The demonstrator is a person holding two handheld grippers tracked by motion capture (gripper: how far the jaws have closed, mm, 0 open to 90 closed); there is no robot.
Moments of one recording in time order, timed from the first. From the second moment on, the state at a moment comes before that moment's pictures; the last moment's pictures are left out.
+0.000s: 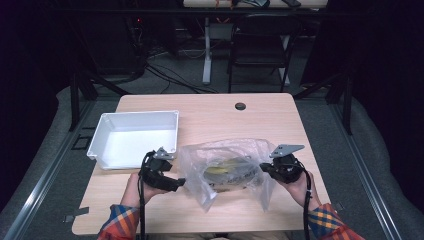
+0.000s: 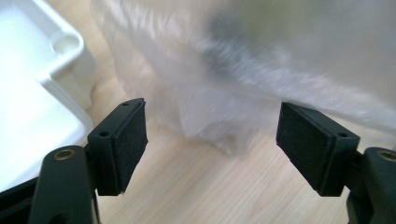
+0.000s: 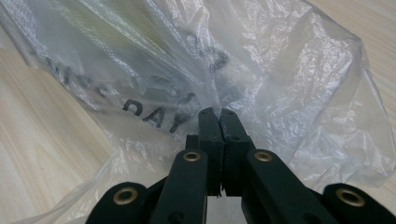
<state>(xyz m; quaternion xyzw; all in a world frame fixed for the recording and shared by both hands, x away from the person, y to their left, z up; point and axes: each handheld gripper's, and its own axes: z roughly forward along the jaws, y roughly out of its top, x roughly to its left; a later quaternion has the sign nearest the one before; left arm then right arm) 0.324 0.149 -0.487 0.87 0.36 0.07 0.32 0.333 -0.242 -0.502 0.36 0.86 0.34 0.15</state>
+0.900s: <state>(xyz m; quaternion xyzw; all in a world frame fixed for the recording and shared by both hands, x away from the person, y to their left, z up) 0.325 0.151 -0.499 0.85 0.39 0.14 0.33 0.339 -0.243 -0.502 0.36 0.85 0.34 0.16</state>
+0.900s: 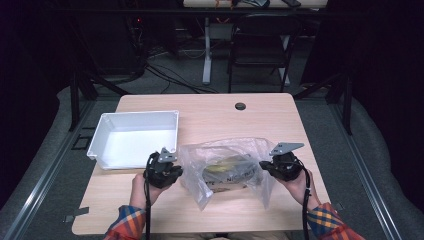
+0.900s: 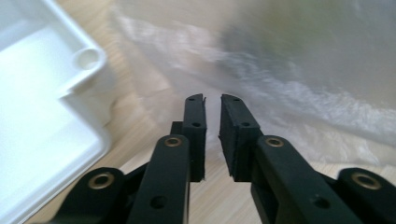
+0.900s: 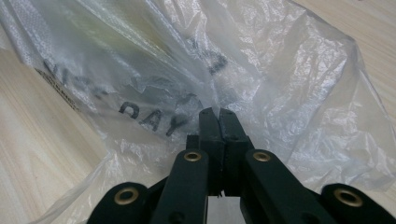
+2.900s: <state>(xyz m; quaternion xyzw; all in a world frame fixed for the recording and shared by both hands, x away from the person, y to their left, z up) 0.377 0.090 -0.537 0.89 0.36 0.09 0.27 0.385 -0.257 -0.514 0.39 0.86 0.28 0.14</state>
